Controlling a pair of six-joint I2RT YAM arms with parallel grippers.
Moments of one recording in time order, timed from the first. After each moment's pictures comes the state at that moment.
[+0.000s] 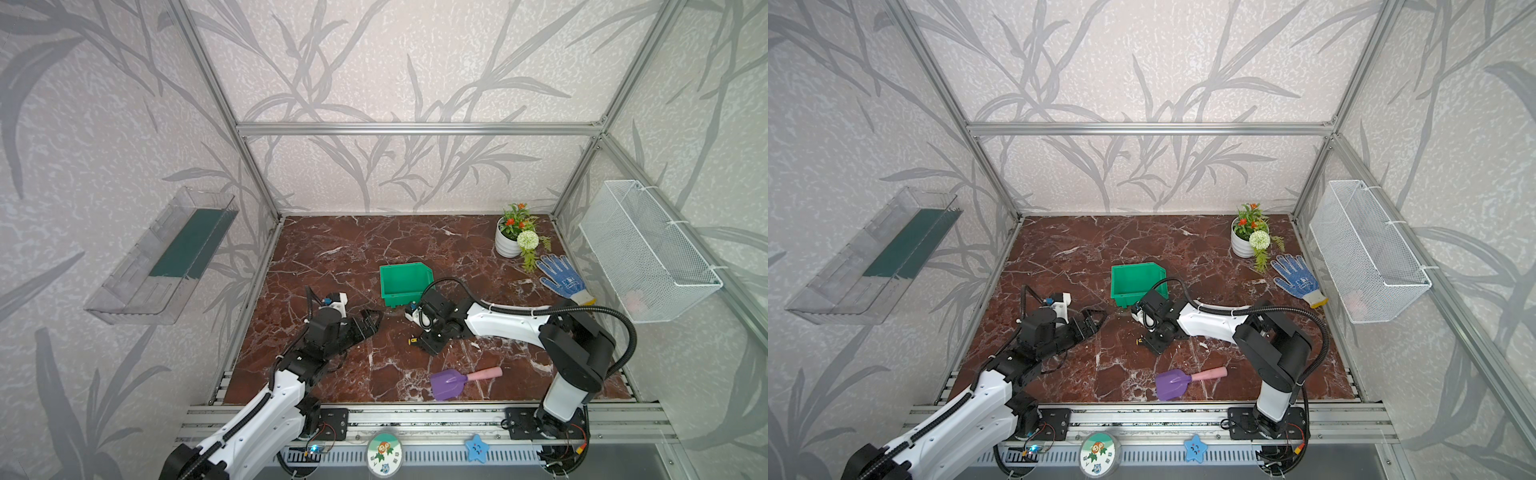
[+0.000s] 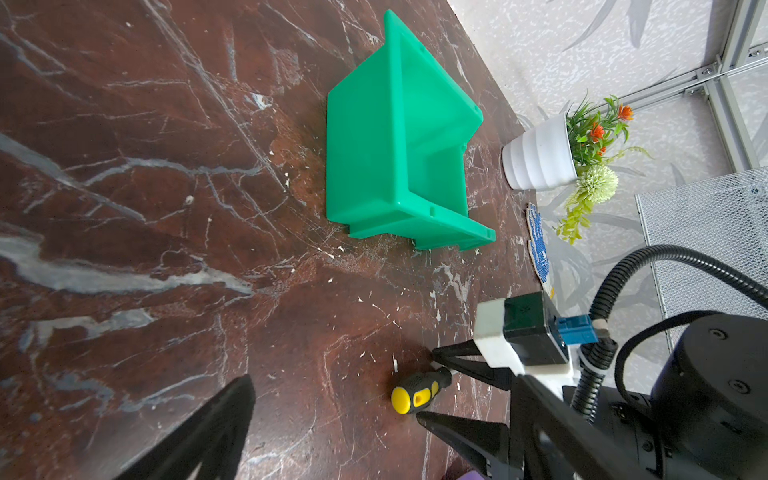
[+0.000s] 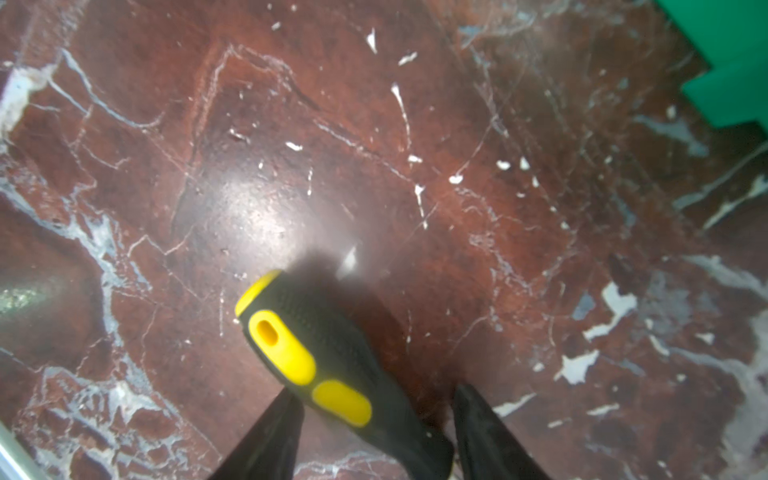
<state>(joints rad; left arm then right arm) -0.41 0.76 0.27 -0.04 0.22 -0.92 0.90 1.76 1.01 -0.49 -0.12 0.05</state>
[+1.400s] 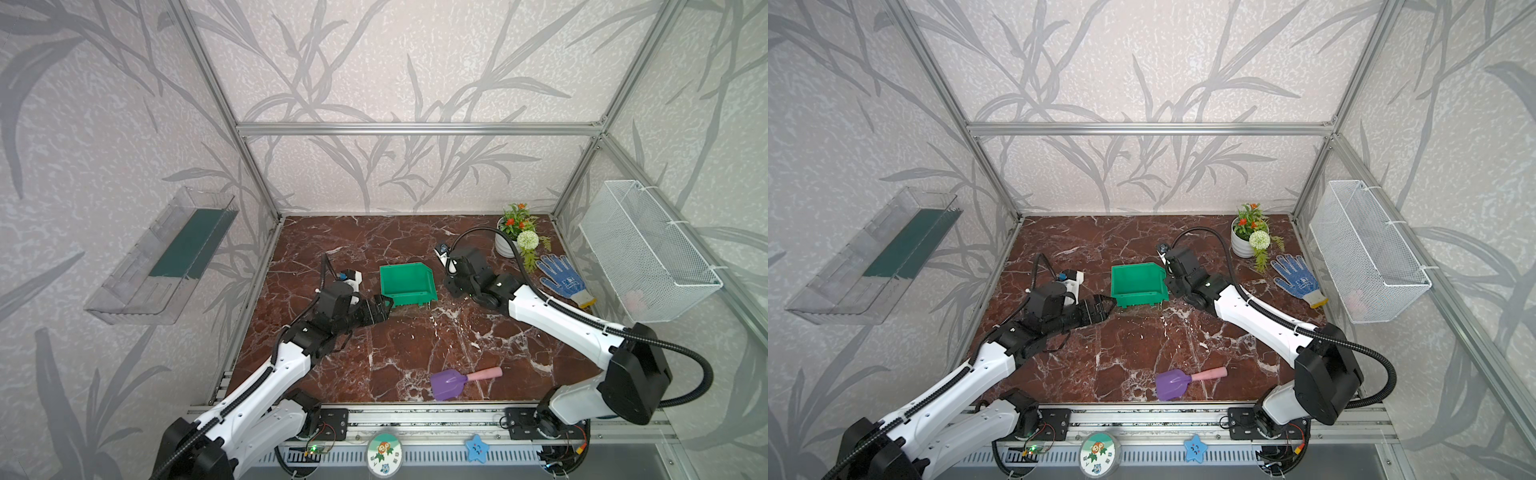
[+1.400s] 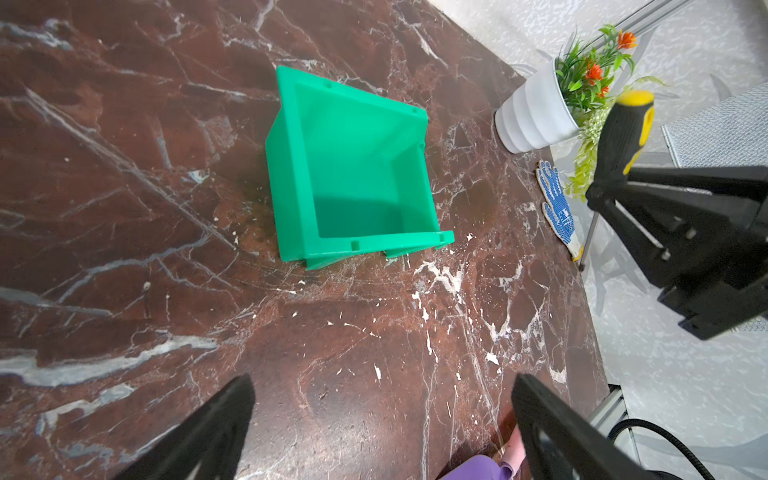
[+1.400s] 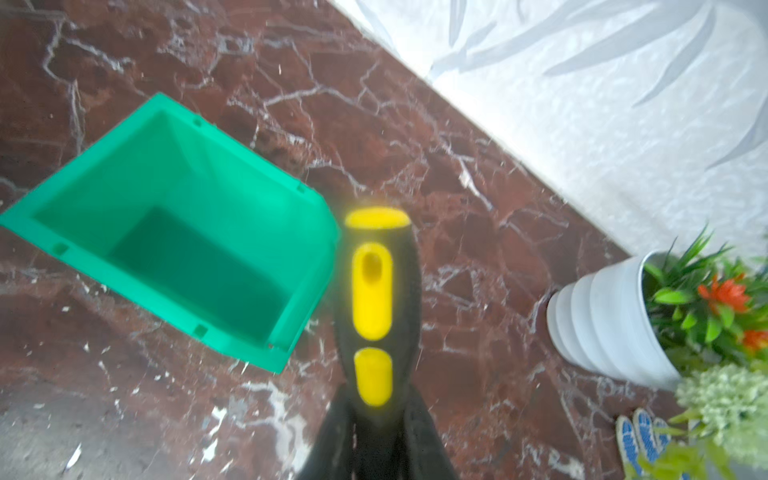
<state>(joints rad) -0.47 0.94 0.62 -0.29 0.19 -0.67 0.68 1.50 1.16 -0.35 0.31 -0.18</state>
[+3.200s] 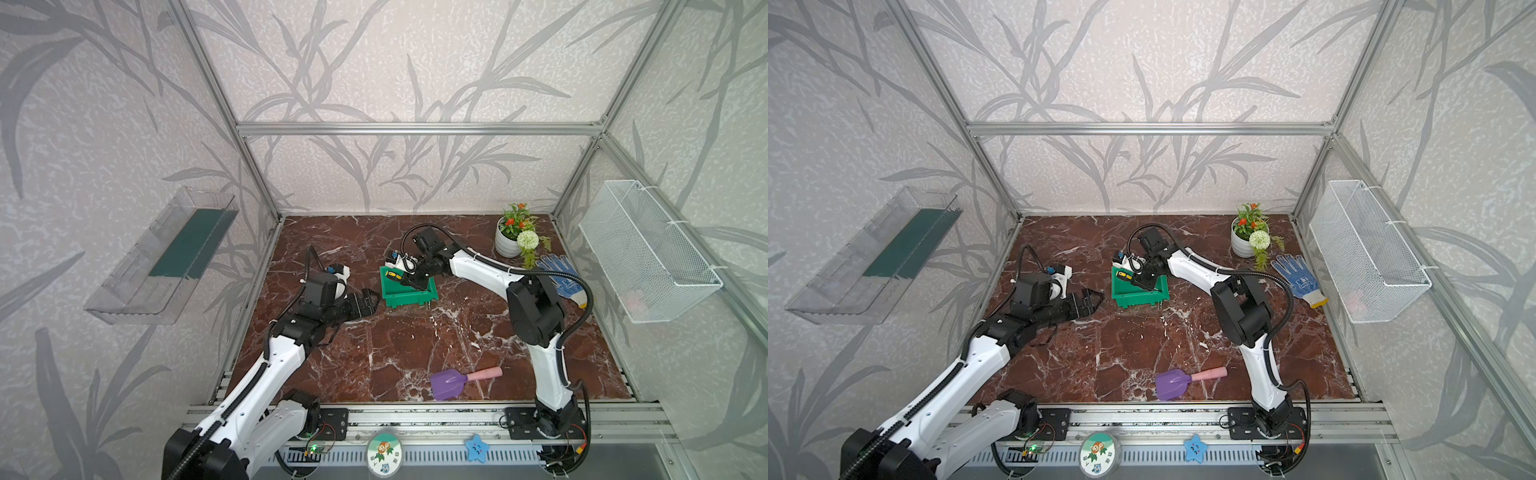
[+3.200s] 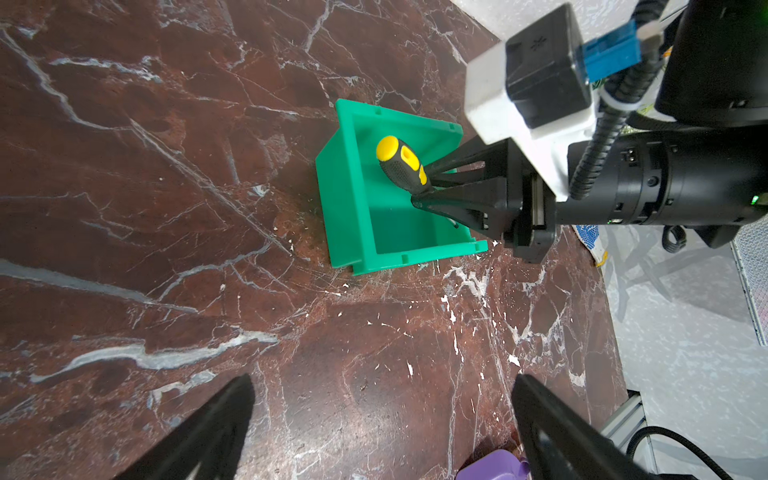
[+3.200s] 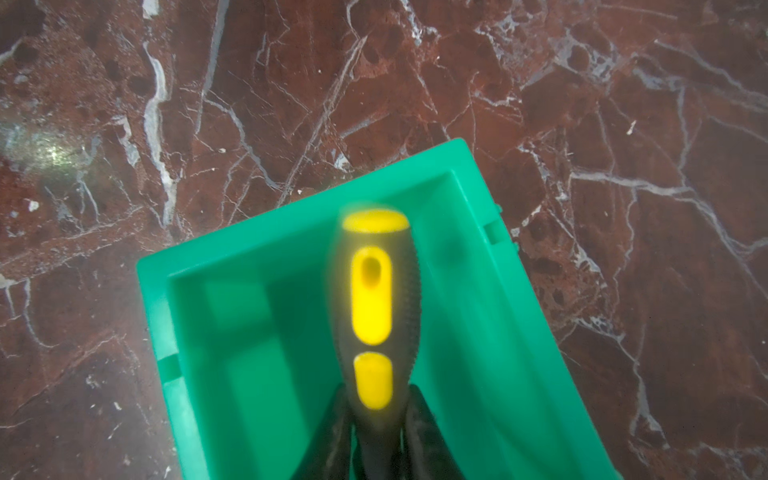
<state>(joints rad) -0.29 0.95 0.67 -0.42 0.30 -0.56 0.64 2.14 1.69 -0.57 -0.36 -0.60</state>
